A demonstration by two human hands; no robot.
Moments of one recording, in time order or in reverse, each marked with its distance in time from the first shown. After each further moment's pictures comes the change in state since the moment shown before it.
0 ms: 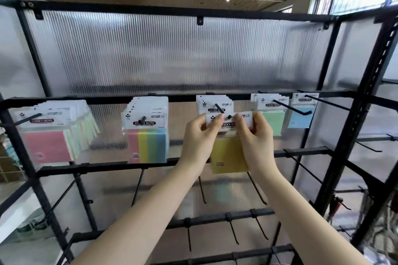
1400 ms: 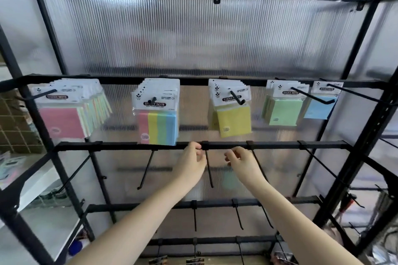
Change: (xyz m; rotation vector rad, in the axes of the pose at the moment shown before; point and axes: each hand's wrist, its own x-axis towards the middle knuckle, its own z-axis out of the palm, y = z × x) left_hand -0.033 -0.112 -0.043 0.678 -0.104 -0.231; right_hand -0.050 0.109 0.008 -0.394 -0.416 0.468
